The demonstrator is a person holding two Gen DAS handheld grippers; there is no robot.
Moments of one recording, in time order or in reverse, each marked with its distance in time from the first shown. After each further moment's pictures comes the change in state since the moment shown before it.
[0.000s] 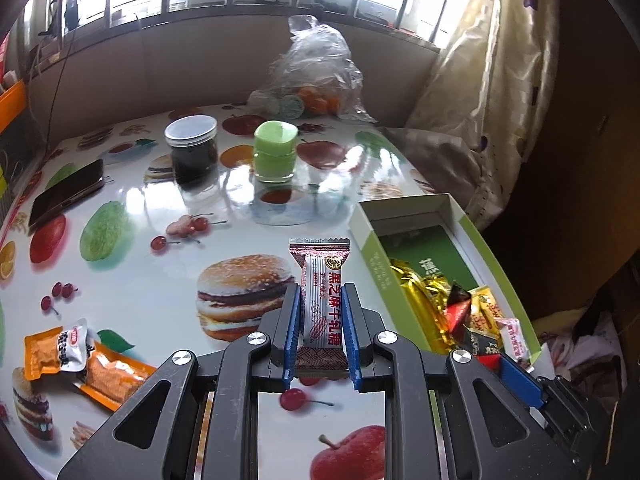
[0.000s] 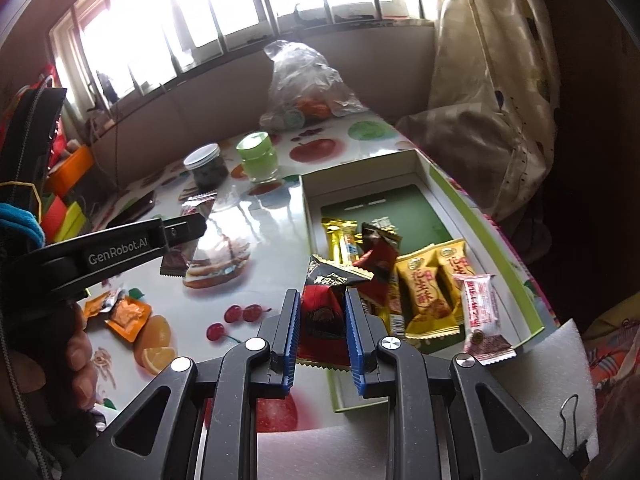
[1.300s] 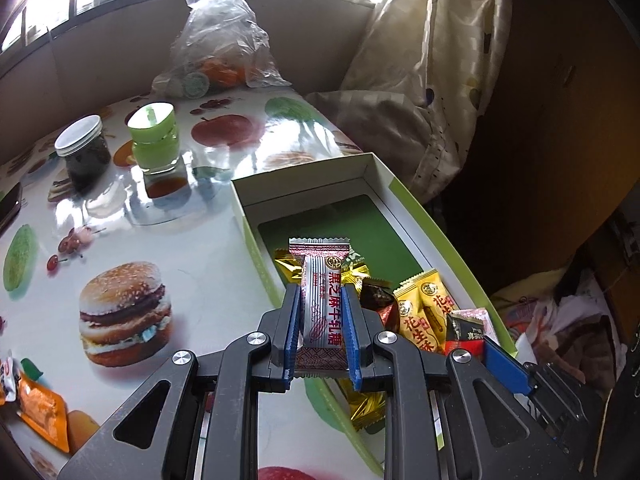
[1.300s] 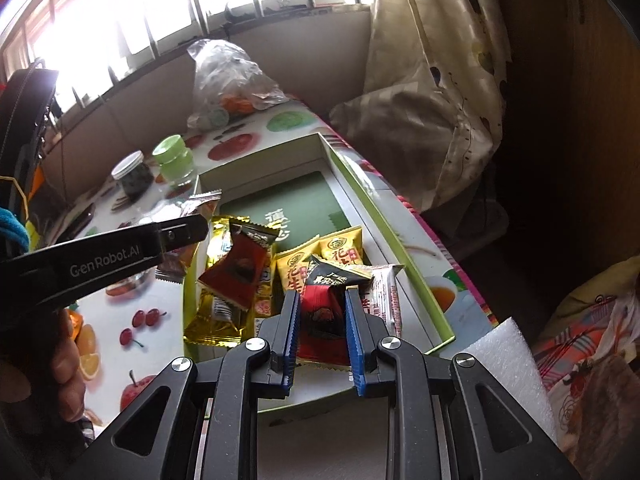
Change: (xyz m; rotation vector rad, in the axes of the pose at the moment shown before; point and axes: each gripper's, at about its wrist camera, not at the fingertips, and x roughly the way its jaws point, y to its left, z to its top) left arm 0.056 -0.079 0.001 0.122 0.097 -0.126; right arm 0.014 -0.071 -0.002 0.081 0.025 -0.139
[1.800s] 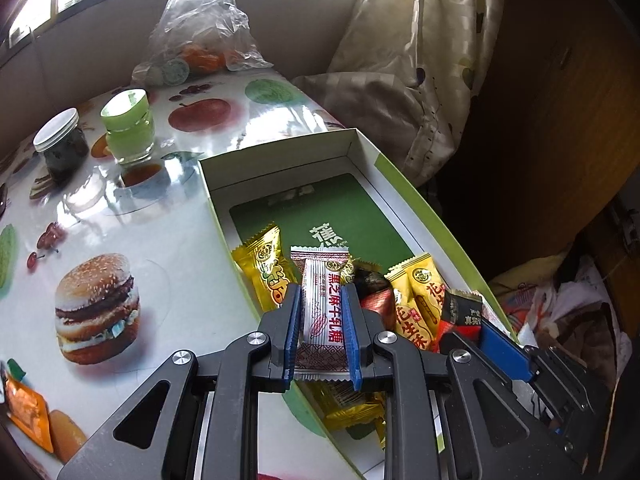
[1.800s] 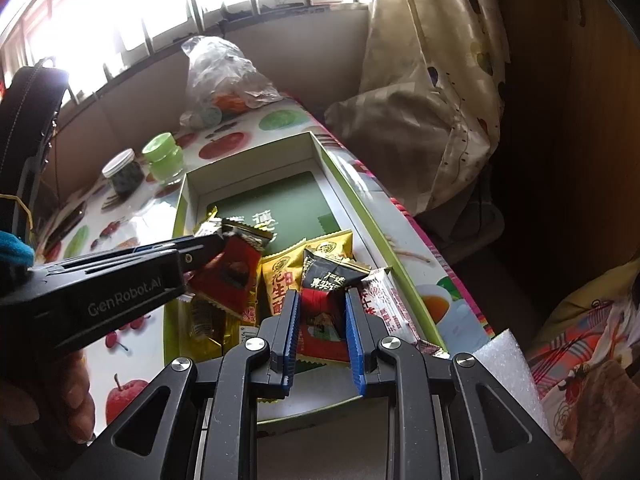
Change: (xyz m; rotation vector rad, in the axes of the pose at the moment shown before) left arm 0.019 -0.013 -0.004 0.024 0.045 -0.015; right arm 0.009 -0.003 0.003 -0.018 -0.005 -0.019
